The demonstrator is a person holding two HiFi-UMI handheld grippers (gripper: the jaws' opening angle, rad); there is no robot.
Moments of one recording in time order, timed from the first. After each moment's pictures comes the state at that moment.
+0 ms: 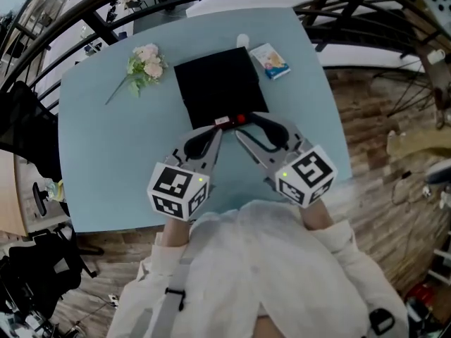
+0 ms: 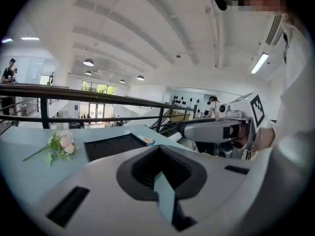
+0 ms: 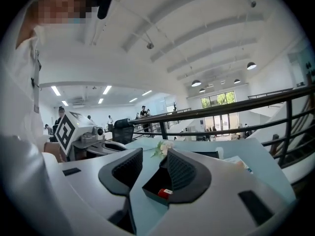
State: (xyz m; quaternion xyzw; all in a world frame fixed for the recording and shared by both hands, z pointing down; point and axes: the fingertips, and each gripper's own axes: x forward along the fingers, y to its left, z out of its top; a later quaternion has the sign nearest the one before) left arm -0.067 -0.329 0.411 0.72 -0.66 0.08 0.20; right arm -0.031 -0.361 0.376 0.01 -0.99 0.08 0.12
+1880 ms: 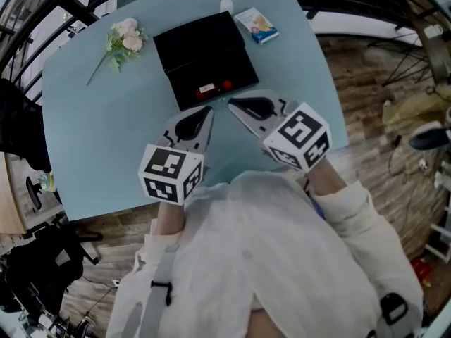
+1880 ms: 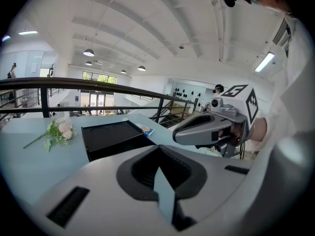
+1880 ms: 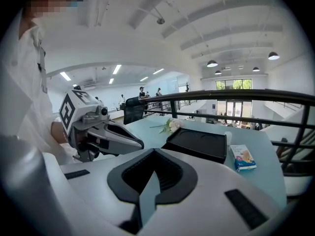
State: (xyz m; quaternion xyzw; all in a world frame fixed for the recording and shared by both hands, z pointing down) left arm -0.041 -0.319 0.439 0.71 -0.65 0.11 0.25; right arm -0.016 -0.348 0.428 -0.06 -0.96 0.05 0.25
